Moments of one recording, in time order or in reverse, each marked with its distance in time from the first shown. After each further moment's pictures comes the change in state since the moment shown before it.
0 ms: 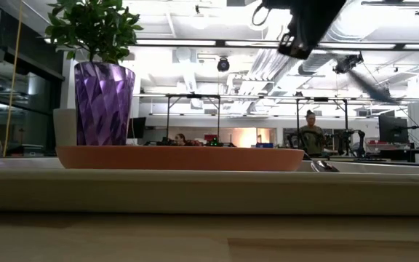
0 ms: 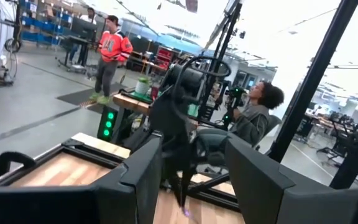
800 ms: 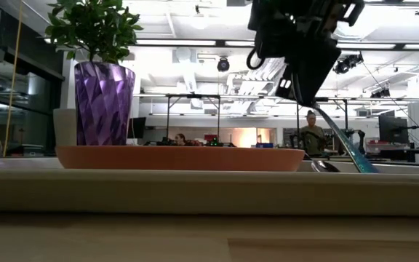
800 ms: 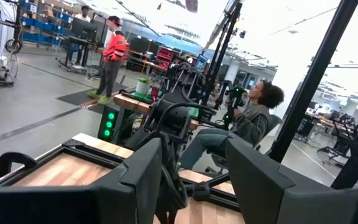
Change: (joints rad) left arm 0.000 -0.004 0.000 -0.004 0.000 0.006; right arm -0.015 0.076 -0.218 0.267 -0.017 0.034
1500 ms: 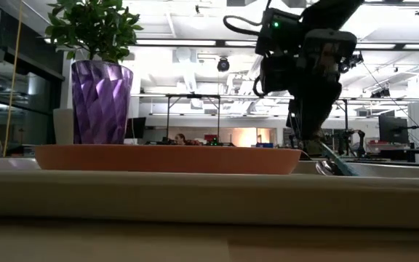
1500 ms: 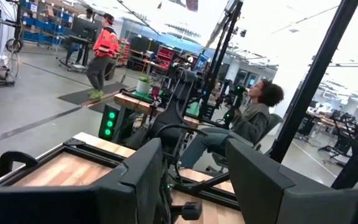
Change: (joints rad) left arm 0.002 0.000 0.000 -0.005 0.000 0.000; right arm -0.012 0.009 -0.219 0.311 0.012 0.203
